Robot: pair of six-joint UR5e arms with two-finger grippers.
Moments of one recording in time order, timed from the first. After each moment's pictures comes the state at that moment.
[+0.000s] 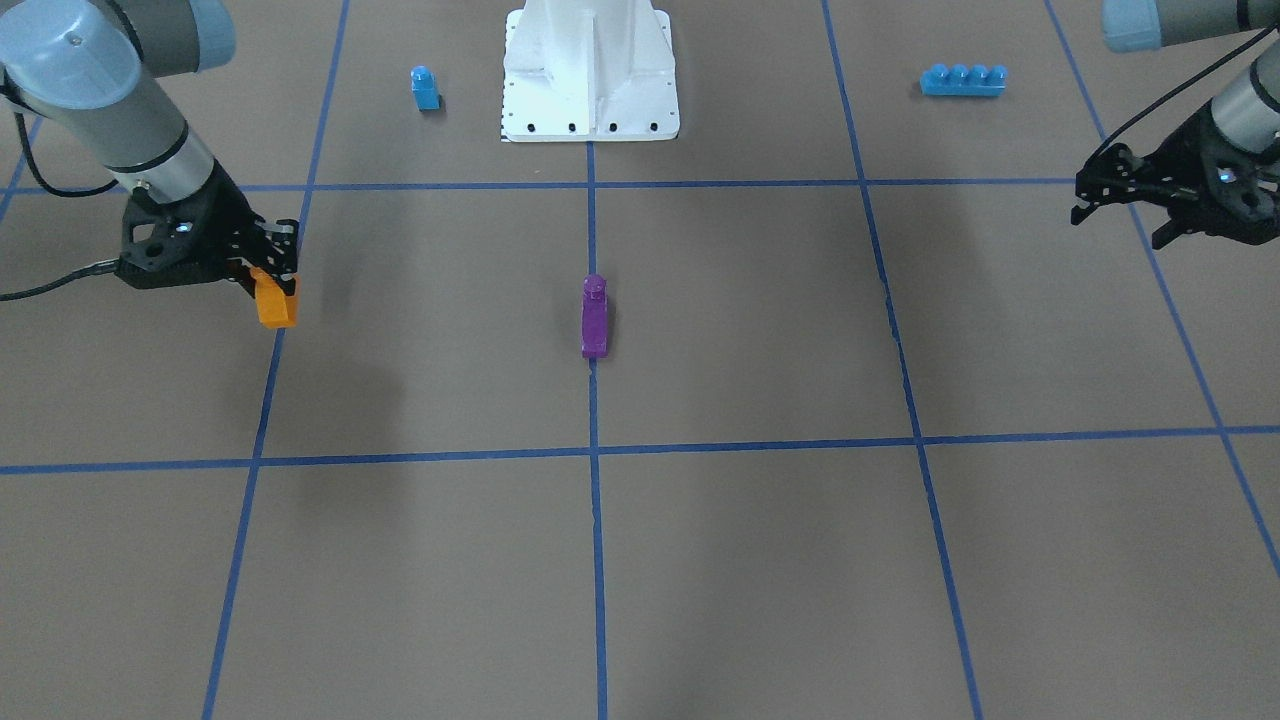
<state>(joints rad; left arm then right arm) -1.20 -1.49 -2.00 -1.55 -2.33 -0.10 0.74 -1.37 1.99 -1.45 2.05 1.04</state>
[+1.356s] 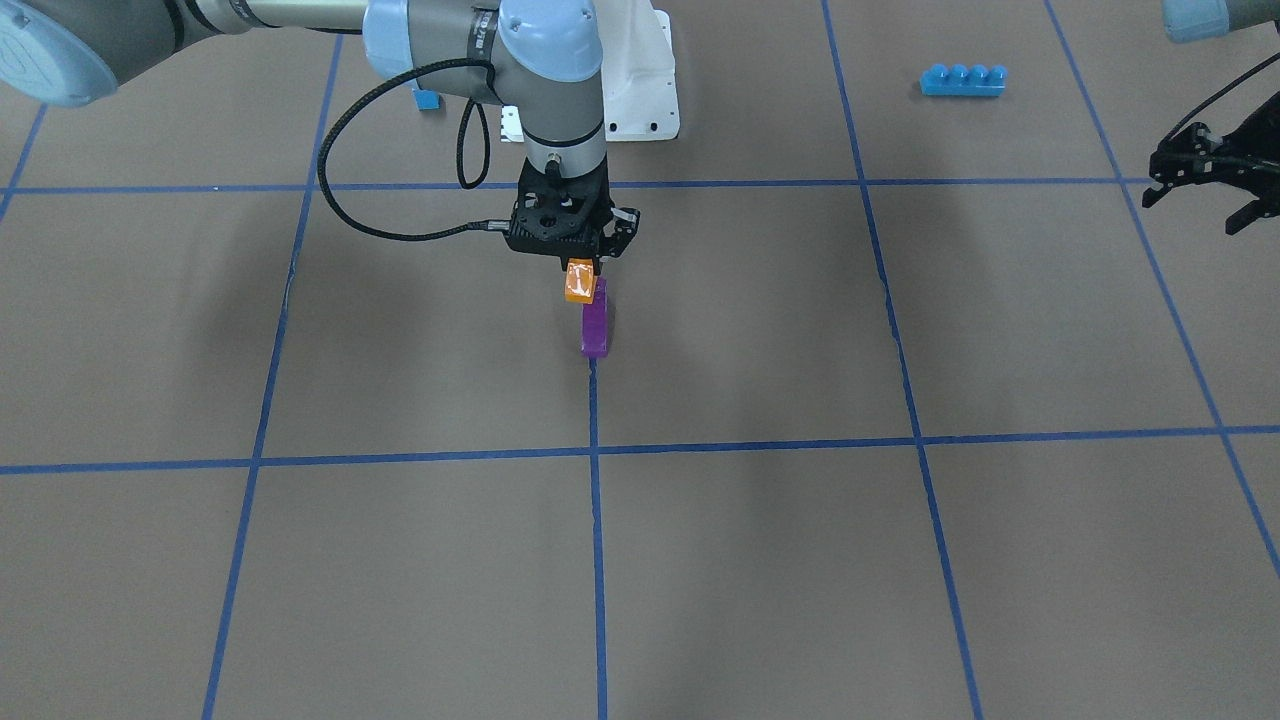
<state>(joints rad) -1.27 -1.43 -2.00 -1.55 -2.33 0.01 0.46 -0.76 1.66 -1.68 1.83 1.46</state>
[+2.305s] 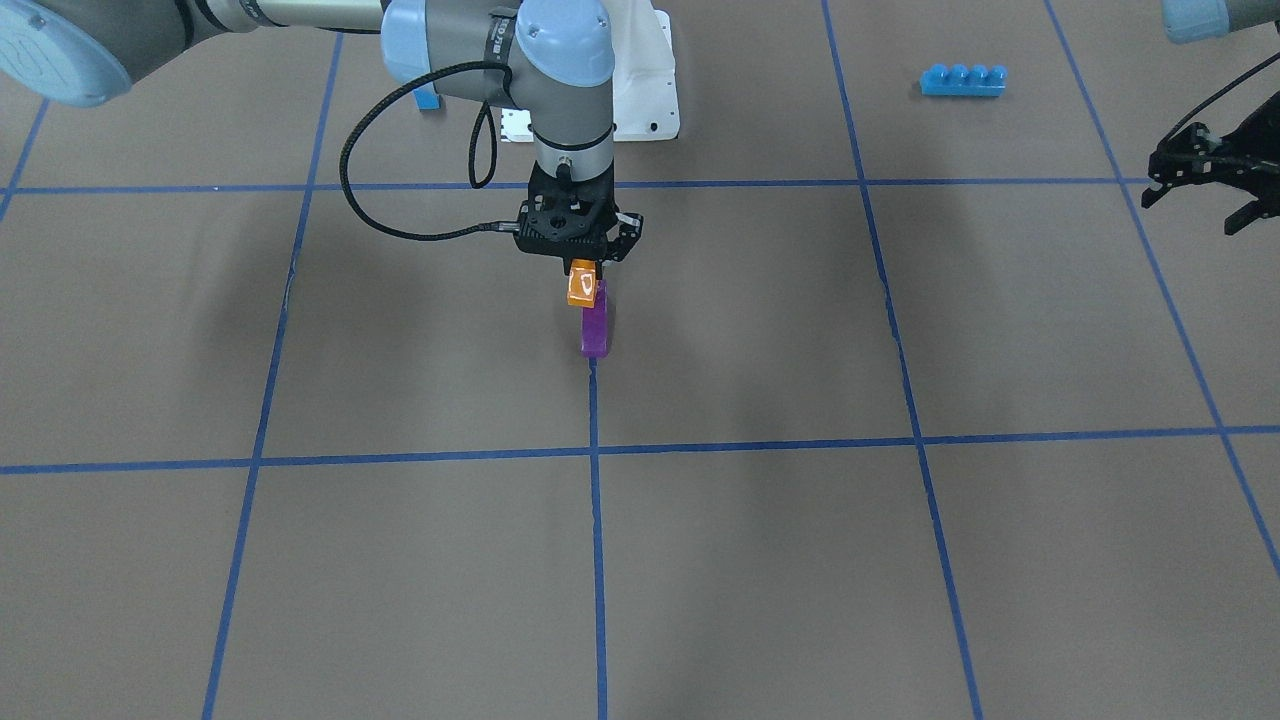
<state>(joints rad) -1.27 -1.43 -2.00 -1.55 -2.33 0.01 0.43 -0.76 1.64 -1.68 1.78 1.46</state>
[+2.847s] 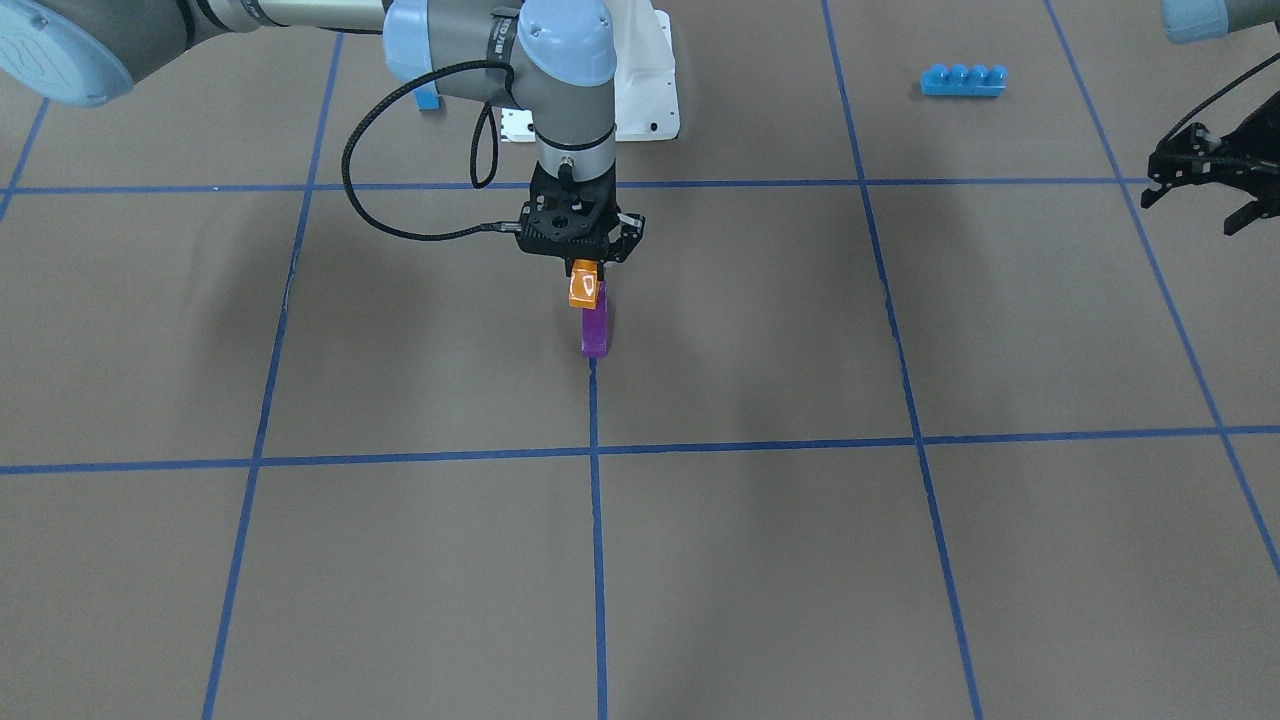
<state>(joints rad) -1.27 -1.43 -2.00 -1.55 -2.33 0.01 0.43 -0.75 1.64 -1.68 1.77 1.46</state>
